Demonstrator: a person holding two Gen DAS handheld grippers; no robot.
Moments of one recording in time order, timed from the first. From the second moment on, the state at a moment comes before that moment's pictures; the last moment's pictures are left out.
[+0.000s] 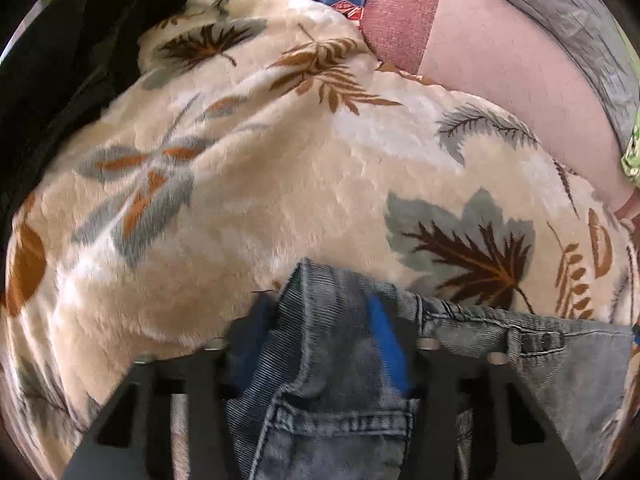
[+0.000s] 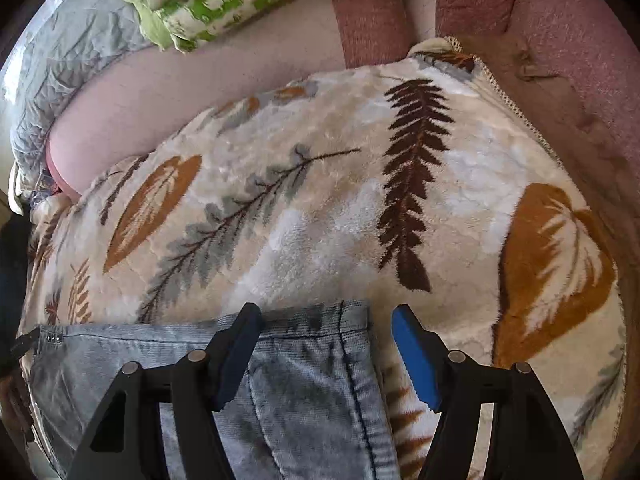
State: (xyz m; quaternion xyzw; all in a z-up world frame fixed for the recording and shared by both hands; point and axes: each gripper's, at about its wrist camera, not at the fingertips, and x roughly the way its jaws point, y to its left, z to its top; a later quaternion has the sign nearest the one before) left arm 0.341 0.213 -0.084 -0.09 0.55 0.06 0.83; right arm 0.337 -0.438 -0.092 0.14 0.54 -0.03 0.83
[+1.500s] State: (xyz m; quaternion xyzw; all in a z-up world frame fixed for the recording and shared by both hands) left arm 0.145 0.225 0.074 -0.08 0.38 0.00 0.92; right arm 0.163 -0.438 0.031 0.22 0.39 0.02 0.89
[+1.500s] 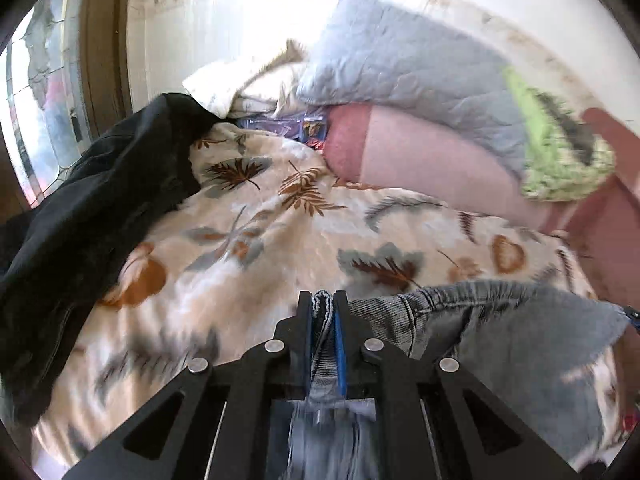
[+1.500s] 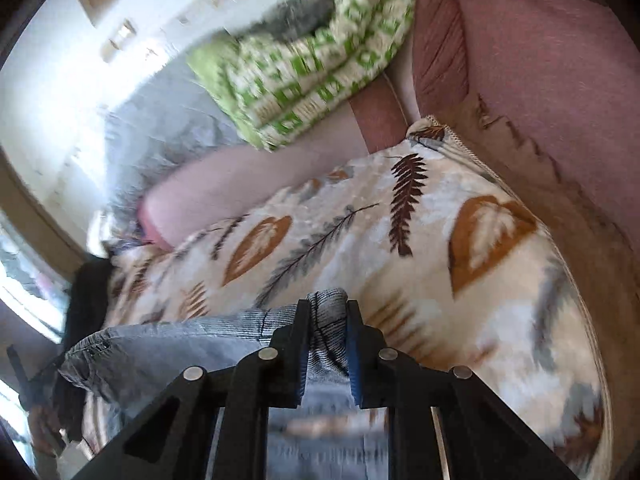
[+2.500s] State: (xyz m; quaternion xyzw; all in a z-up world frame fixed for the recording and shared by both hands) left arm 0.045 0.182 -0.038 0.02 0.50 0.07 0.86; right arm 0.020 -0.410 -0.059 0.20 0.55 0.03 0.81
